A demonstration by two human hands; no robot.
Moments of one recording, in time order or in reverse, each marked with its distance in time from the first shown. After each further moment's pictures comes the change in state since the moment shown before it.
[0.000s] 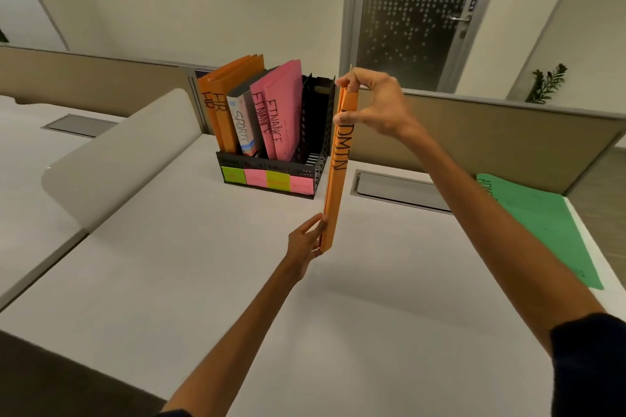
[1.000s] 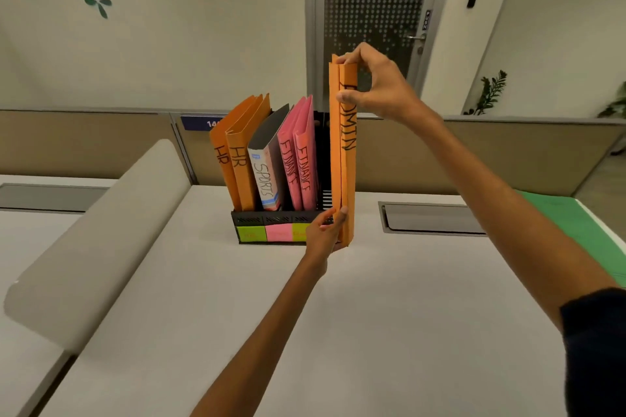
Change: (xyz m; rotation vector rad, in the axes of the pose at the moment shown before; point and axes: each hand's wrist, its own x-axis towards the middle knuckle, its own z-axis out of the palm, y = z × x) left_hand 0.139 0.110 -0.091 0.022 -0.185 0.123; right_hand 0.168 -0.034 0.078 -0.129 0.162 -0.006
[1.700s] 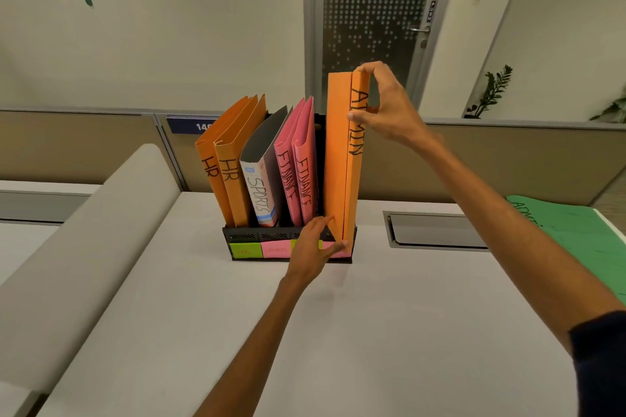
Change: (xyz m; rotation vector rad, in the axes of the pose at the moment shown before) left_hand 0.079 -0.026 -0.042 0.775 -0.082 0.338; right_hand 0.034 0.088 0.039 -0.063 0.071 0.027
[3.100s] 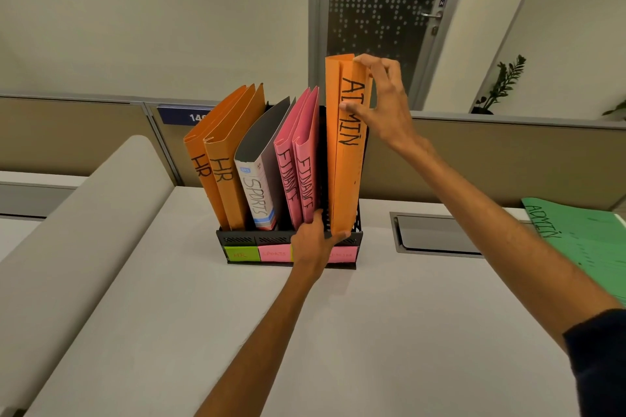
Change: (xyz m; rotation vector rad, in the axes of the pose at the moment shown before) left_hand 0.051 -0.007 0.012 0.364 0.093 -0.184; right_hand 0.026 0.039 0.050 -0.067 0.130 0.050
